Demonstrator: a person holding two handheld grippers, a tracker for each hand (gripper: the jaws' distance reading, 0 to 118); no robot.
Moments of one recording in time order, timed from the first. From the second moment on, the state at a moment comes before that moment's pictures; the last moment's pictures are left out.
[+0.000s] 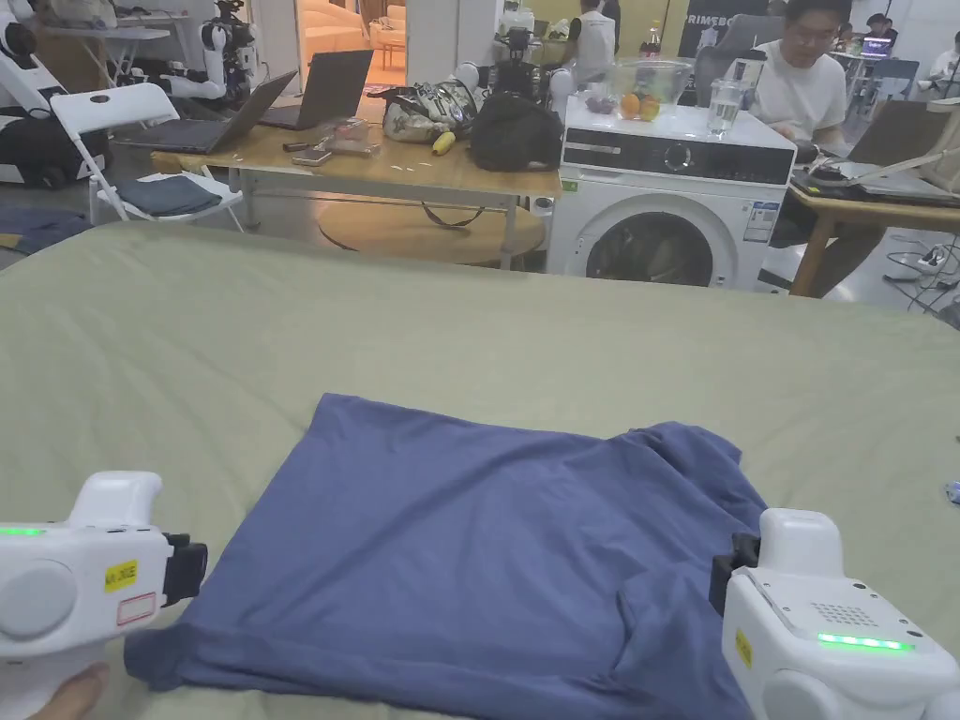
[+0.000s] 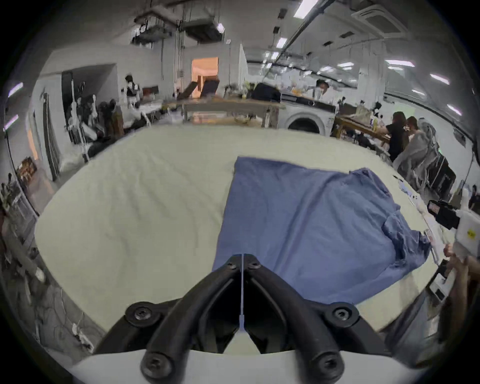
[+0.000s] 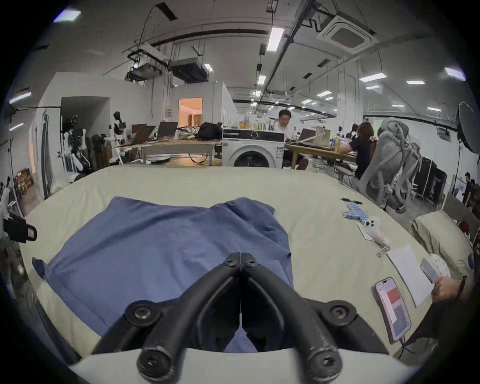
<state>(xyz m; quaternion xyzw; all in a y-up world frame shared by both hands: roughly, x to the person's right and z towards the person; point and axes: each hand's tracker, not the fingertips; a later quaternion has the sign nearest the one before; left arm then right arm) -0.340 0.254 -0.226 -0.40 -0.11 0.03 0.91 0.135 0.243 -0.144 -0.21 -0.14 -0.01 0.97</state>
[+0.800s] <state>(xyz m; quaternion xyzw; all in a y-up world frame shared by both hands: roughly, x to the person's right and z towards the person) -0.314 0.202 -0.221 -0.51 -0.09 0.00 0.86 0.207 0.204 -0.100 -0.43 -0.13 -0.03 0.89</state>
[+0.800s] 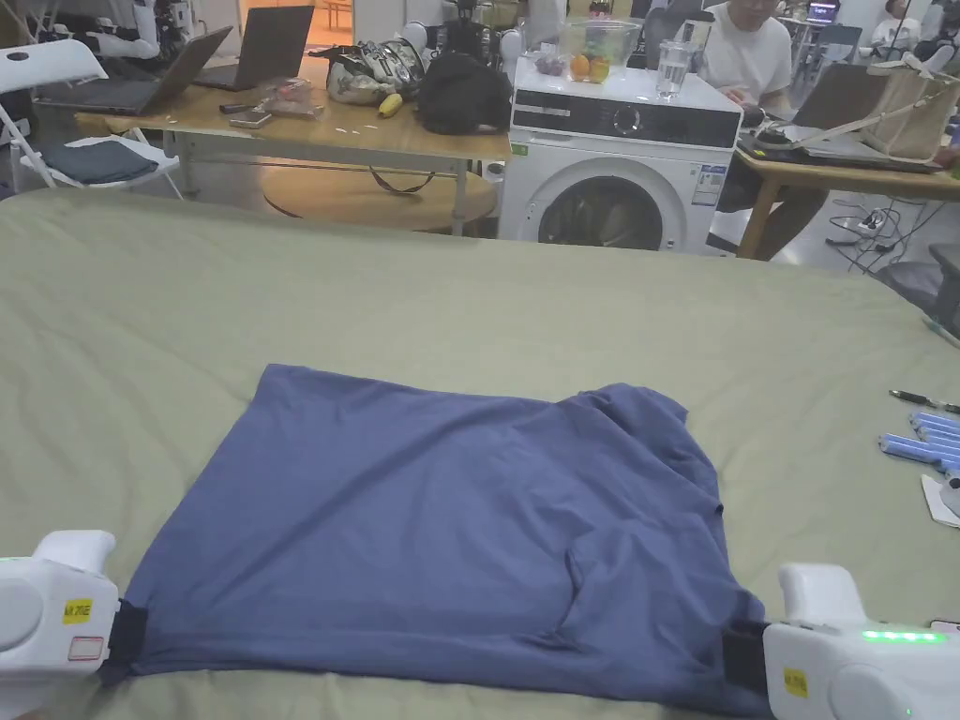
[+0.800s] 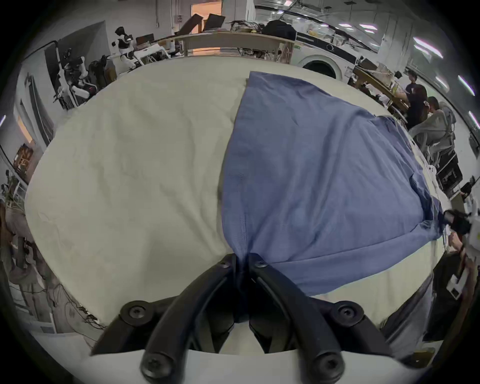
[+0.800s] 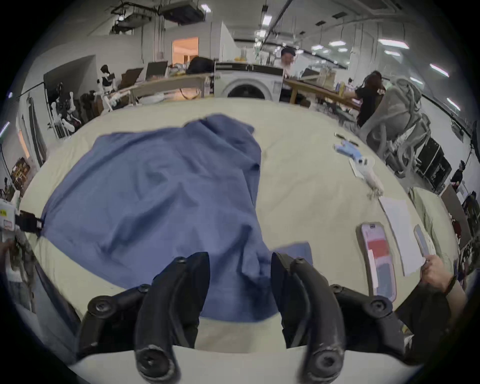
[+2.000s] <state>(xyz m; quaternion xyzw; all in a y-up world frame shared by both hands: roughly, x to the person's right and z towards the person) -0.311 0.274 -0.379 -0.39 -0.13 0.08 0.91 0.244 0.247 -0.257 -0.37 -0.14 -0.10 0.91</state>
